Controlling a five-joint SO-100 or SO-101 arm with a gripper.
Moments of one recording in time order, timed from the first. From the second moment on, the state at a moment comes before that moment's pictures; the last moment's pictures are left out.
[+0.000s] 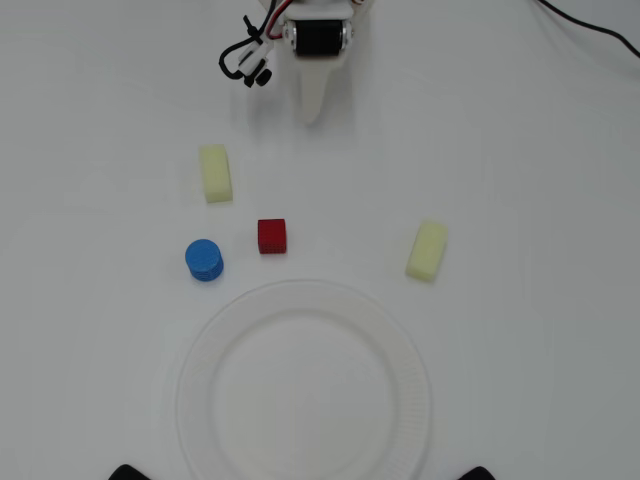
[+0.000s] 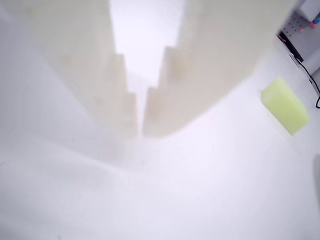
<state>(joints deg) -5.7 187.0 175.4 76.6 -3.9</state>
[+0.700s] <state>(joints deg) -6.2 187.0 175.4 76.6 -5.8</state>
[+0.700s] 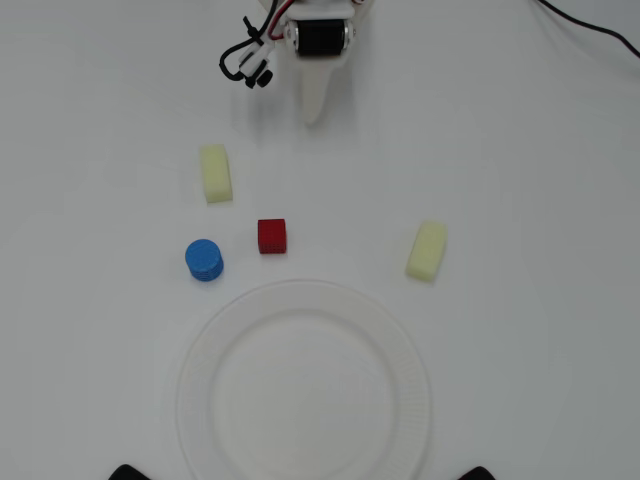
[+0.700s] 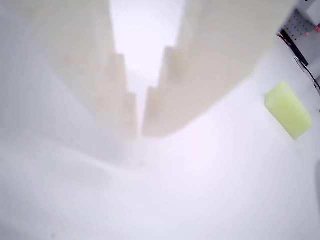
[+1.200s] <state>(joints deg) -4.0 173.7 161.3 75.5 -8.2</state>
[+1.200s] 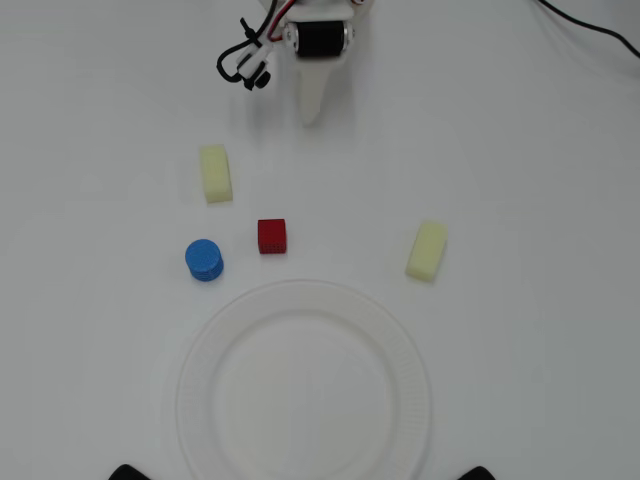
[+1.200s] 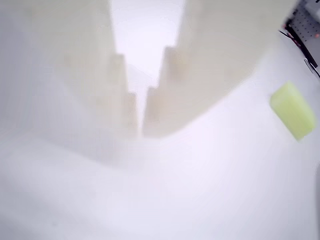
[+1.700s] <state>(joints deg) -4.0 107.9 115.8 71.3 -5.5</state>
